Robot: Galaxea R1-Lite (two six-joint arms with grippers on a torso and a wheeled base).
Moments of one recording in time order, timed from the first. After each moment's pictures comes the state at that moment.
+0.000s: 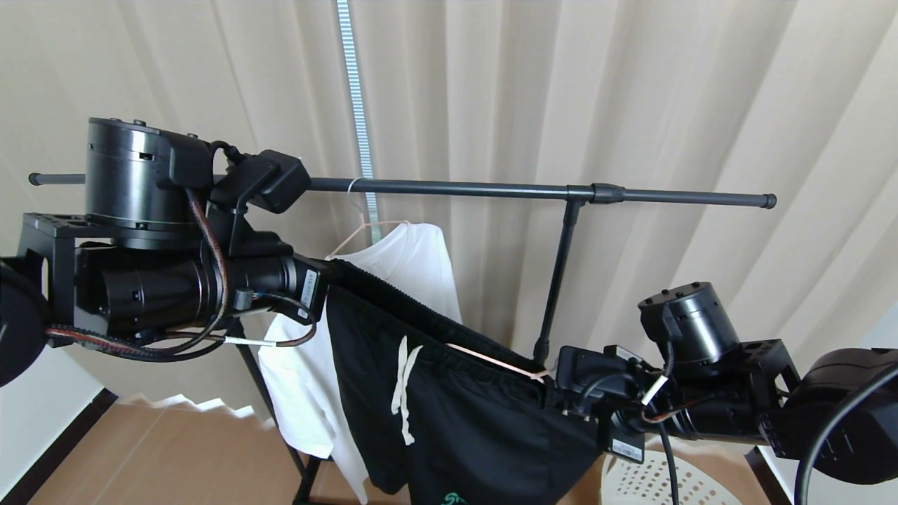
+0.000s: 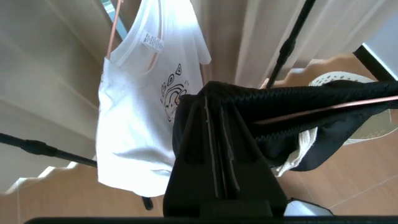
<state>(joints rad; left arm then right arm) -0.45 1.54 -1.02 -0.07 0.02 0.14 0.54 1.77 -0.73 -0.22 0.07 -0.74</state>
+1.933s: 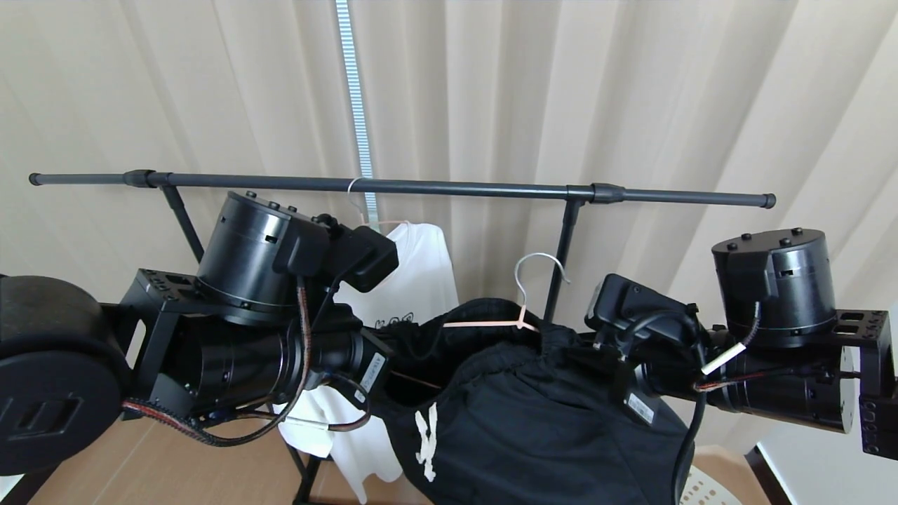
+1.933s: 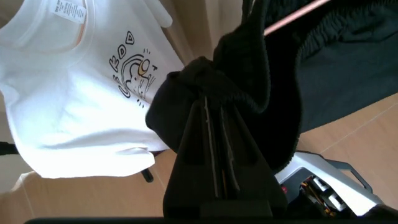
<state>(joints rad) -0.69 1.60 -0.98 0.02 0.13 0.12 0.59 1.59 -0.77 -0.27 0.05 -0.56</state>
